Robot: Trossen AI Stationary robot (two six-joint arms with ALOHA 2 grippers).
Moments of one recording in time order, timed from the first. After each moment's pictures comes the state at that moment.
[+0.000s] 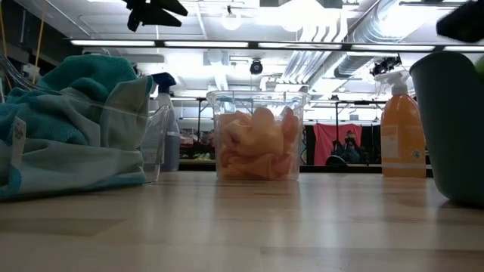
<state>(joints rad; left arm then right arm) 0.22 0.90 0.93 -0.29 -0.31 -0.21 0.69 1.46 1.13 -1.02 -0.10 0.44</state>
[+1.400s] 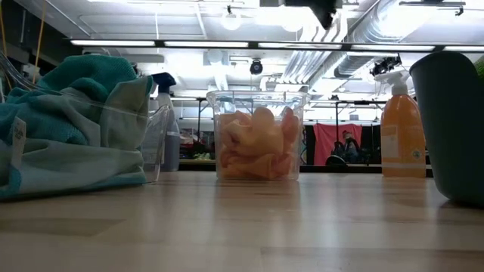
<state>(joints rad) 0.04 0.82 0.93 -0.02 -0.08 -0.17 0.07 1.21 1.05 -0.25 0.07 0.18</state>
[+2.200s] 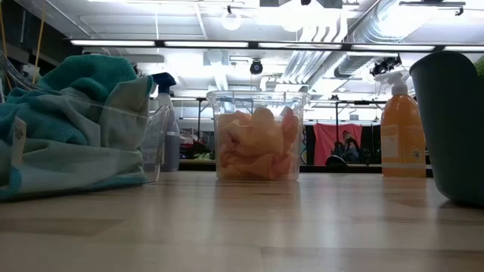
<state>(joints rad) 0.04 0.77 0.83 0.10 0.00 -0.09 -0.17 1.21 1.13 0.09 -0.14 0.09</state>
